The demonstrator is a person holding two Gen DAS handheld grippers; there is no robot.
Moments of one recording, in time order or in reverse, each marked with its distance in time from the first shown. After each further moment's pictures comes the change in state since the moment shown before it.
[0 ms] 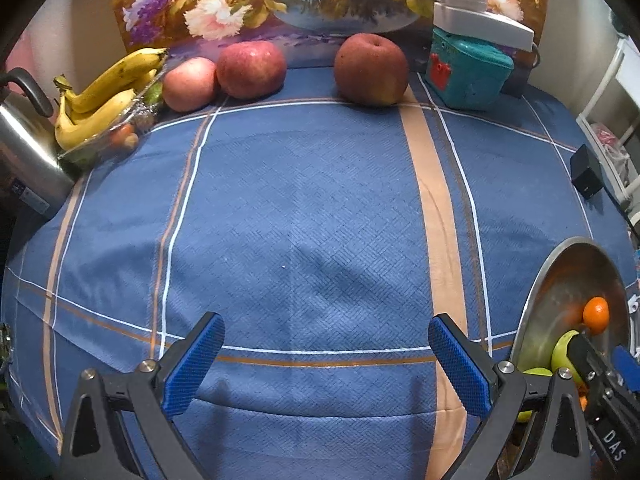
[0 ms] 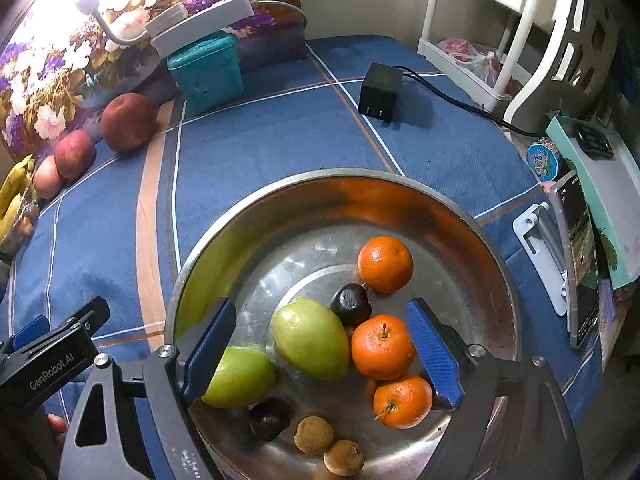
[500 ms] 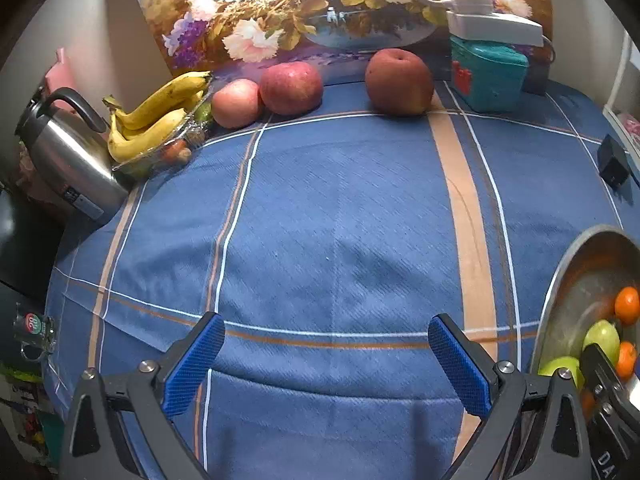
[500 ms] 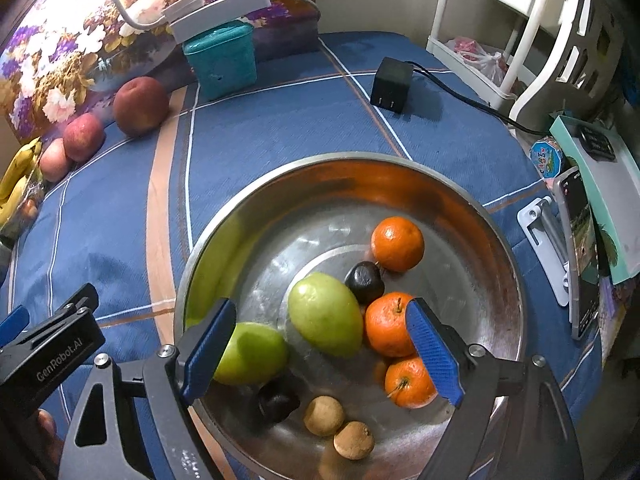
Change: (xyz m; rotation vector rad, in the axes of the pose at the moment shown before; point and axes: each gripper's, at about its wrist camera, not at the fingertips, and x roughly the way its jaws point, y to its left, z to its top) left arm -0.020 -0.013 -0.019 0.015 -0.058 0.194; right arm -0.002 0.009 -0.015 -0.030 0.011 0.005
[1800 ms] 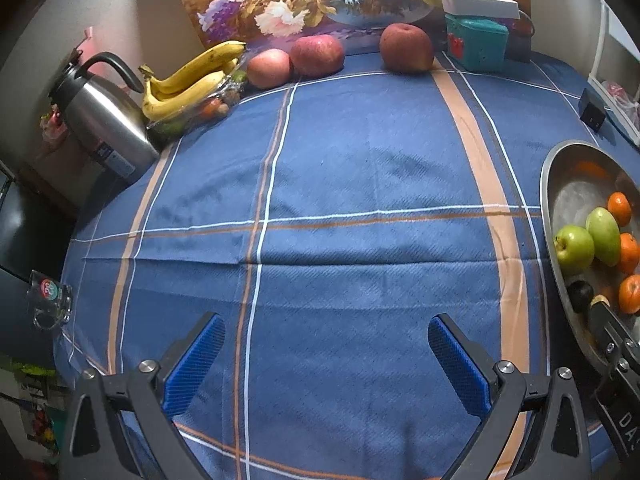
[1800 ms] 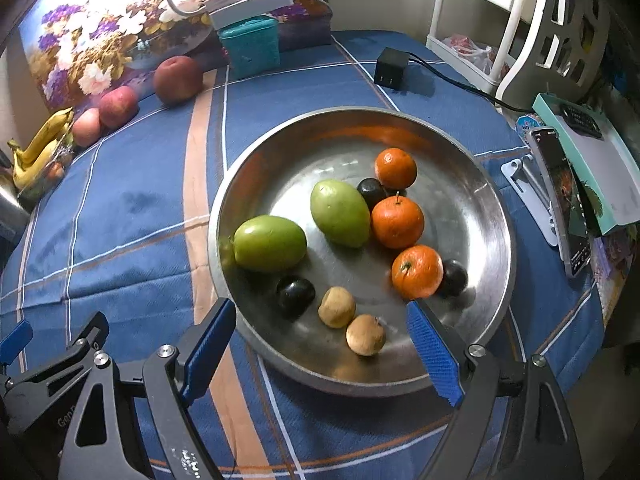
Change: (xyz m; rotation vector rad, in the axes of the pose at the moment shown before) left arm -0.036 0.034 -0.082 0.024 0.027 0.021; right arm -0.038 0.006 -0.069 -0.023 -0.024 0.024
